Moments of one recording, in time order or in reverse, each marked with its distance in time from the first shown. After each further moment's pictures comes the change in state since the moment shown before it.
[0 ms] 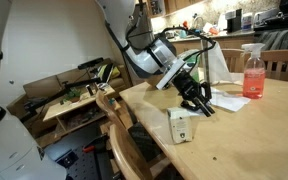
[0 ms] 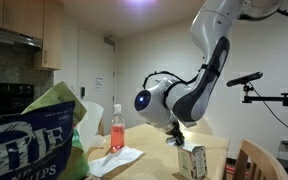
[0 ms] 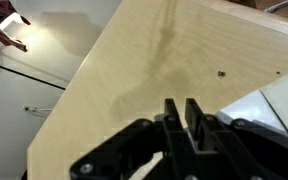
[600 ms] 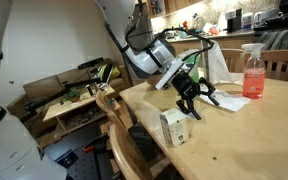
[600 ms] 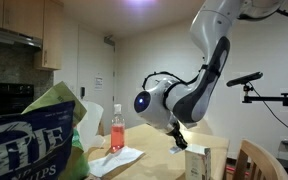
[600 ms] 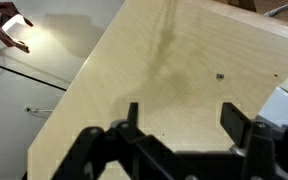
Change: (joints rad) arm 0.009 0.004 0.000 -0.001 0.000 -0.017 0.003
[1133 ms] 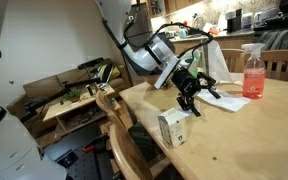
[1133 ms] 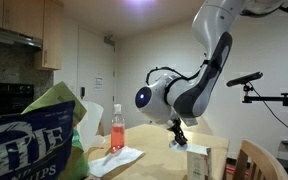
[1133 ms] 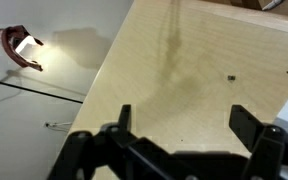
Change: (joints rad) arm 0.005 -0.042 -0.007 -0.023 -0.005 -0.024 0.119
